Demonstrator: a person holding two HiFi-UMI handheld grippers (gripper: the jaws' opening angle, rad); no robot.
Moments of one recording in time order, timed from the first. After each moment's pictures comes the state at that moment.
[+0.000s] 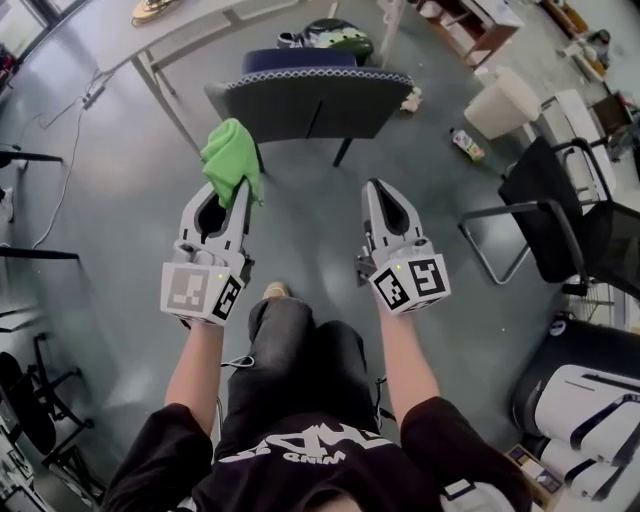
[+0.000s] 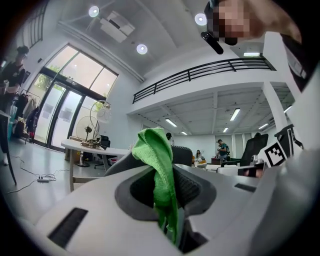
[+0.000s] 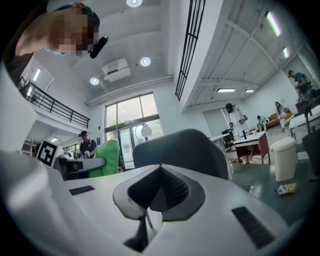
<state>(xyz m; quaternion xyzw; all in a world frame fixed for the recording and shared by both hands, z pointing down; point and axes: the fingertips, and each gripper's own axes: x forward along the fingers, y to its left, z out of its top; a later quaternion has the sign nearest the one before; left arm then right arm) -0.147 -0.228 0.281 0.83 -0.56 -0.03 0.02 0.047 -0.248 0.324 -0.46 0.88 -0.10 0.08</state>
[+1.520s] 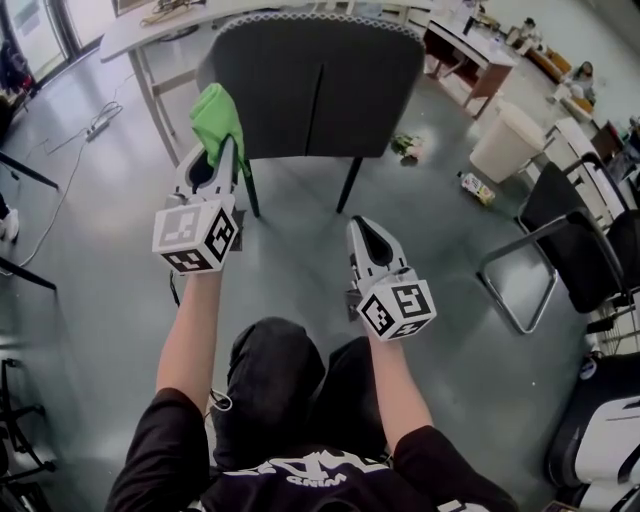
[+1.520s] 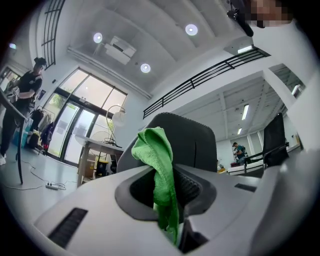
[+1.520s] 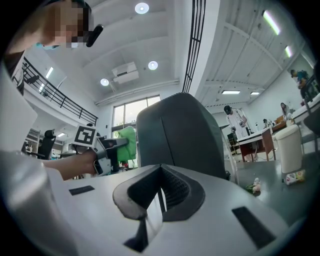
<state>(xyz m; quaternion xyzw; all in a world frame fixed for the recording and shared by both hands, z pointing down) -0.178 -0.296 0.407 0.77 -0.63 -0.09 -0.06 0.040 -0.234 0.518 -0.44 0.89 -0.06 0.09</state>
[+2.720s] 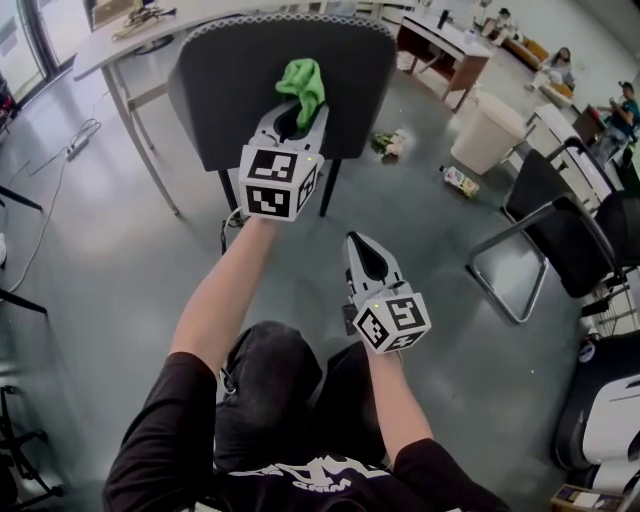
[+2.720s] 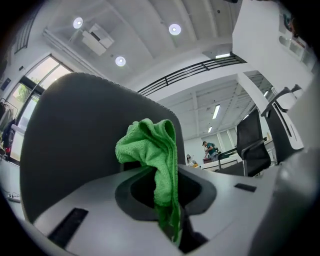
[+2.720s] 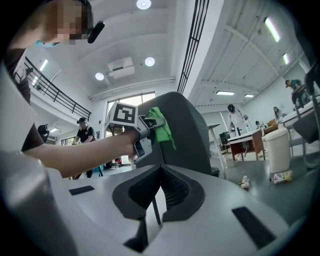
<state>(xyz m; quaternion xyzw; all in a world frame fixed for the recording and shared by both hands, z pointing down) 0.003 -0.385 0.393 0.86 -0.50 -0.05 -0.10 0.071 -0.225 0.542 -0.48 0.87 -0.07 0.07</state>
